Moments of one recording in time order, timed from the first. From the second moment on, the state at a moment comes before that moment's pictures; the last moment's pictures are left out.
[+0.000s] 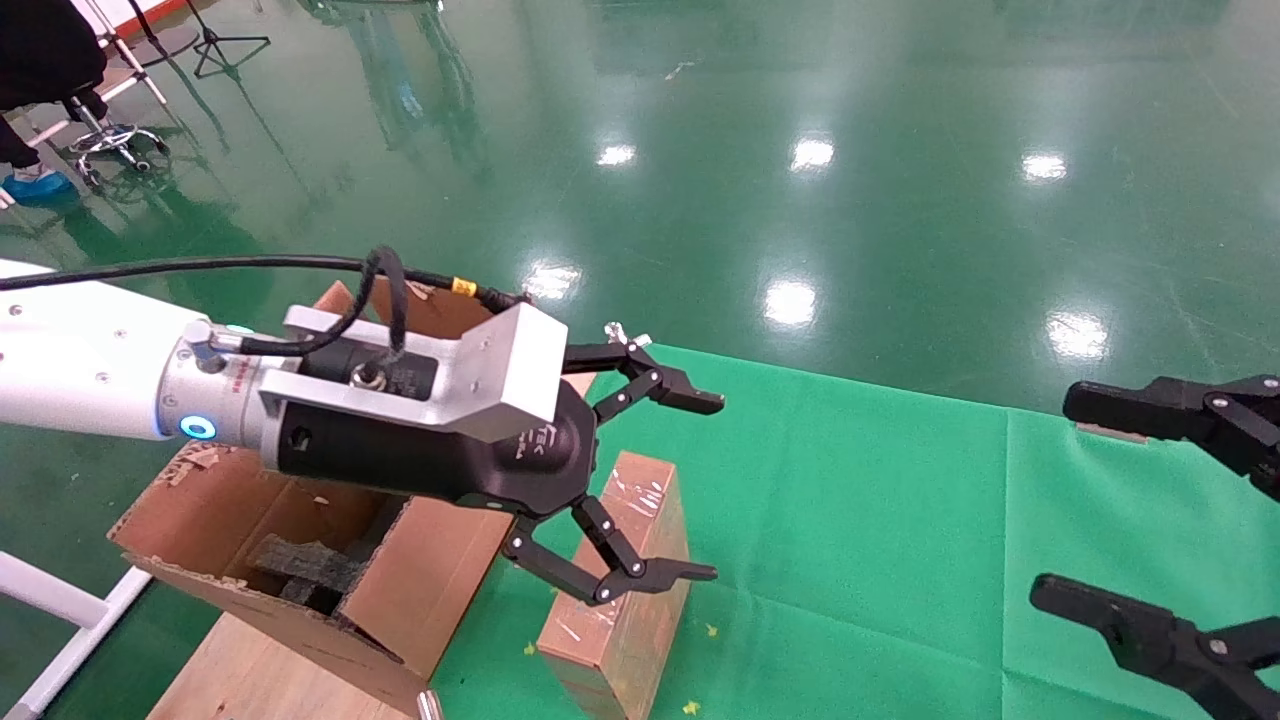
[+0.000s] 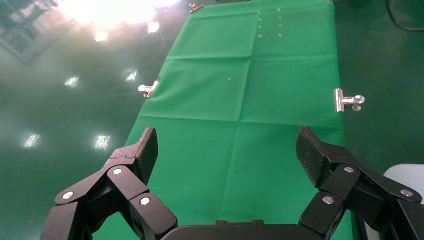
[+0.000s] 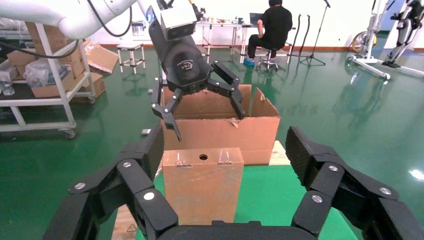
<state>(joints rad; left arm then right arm) -1.30 0.61 0.41 -1.35 1.08 1.50 -0.26 1.08 -0.58 -0.34 1.24 -0.68 -1.45 0.15</state>
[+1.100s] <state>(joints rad) -1.93 0.82 1.05 -1.25 1.50 1.60 -1.29 1.08 -0.58 -0.34 1.24 -0.68 -1.45 0.15</state>
